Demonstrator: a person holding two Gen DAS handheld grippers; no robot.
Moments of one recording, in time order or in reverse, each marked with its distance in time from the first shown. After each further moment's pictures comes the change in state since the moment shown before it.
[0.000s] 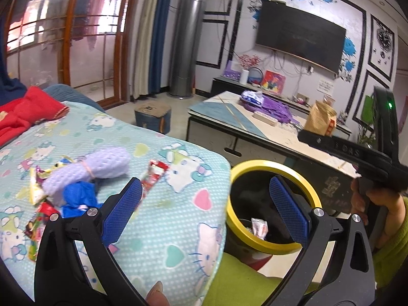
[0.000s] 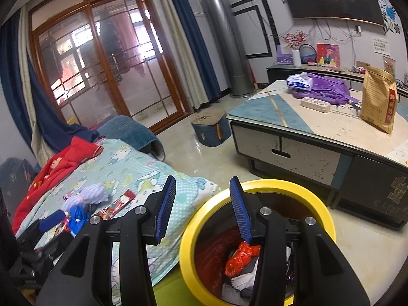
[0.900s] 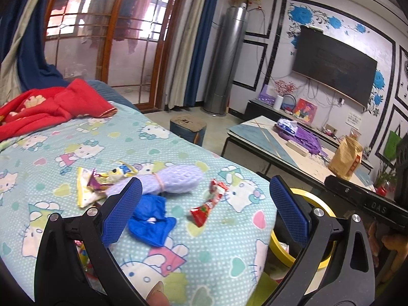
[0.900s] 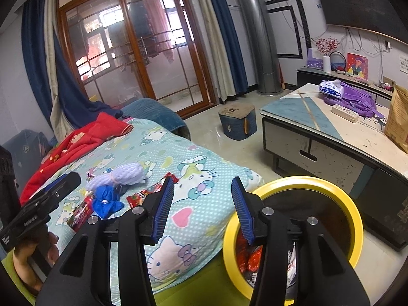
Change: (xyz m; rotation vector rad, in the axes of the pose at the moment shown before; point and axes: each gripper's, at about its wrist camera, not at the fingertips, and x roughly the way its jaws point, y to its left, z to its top) left arm -0.035 0.073 0.011 -0.144 -0.098 0.146; right arm 0.008 0.076 -0.014 -0.126 0.057 0.104
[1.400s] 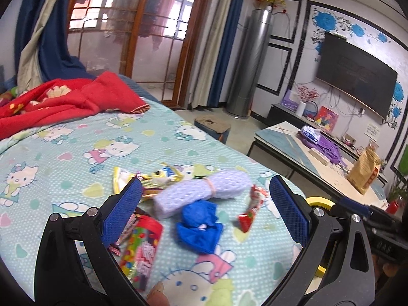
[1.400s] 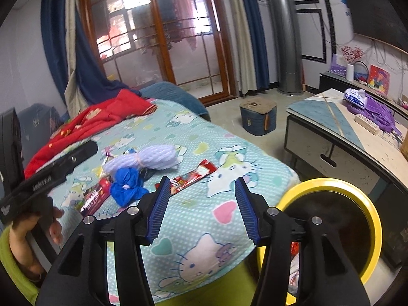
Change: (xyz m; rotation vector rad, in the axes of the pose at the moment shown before) left arm -0.001 0.053 0.007 -0.069 0.004 0.116; right arm 0.034 0.062 -0.012 -0.132 0.068 0.063
